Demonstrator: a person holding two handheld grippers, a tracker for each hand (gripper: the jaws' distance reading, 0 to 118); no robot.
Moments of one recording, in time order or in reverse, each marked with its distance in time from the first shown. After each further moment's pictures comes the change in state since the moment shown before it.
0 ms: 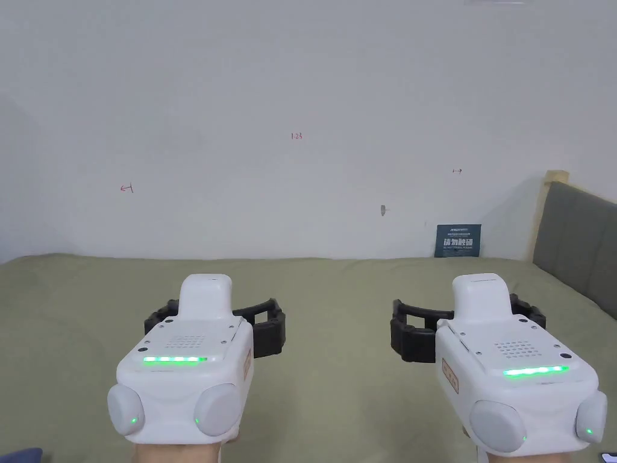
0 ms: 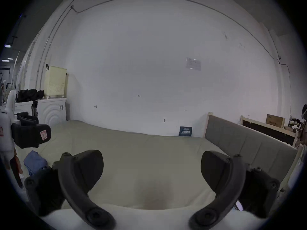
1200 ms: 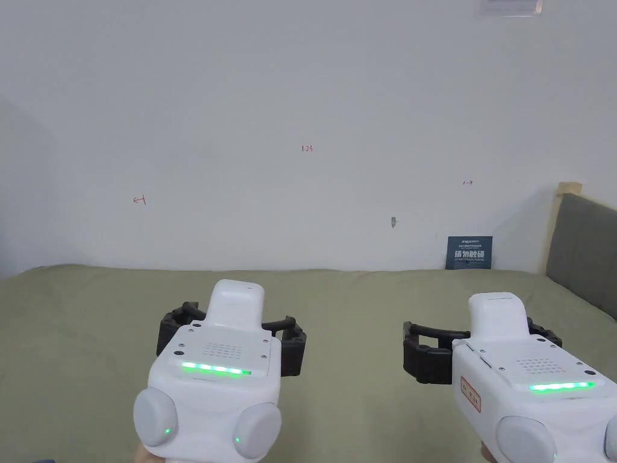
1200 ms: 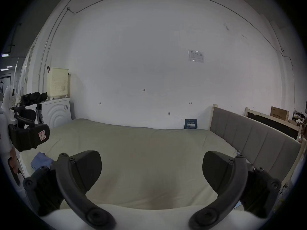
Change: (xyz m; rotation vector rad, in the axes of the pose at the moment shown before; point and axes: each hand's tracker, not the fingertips) left arm 0.014 0.018 0.027 -0.035 0.075 -0.168; right arm -0.001 -0.001 0.001 -0.139 0.084 -0.048
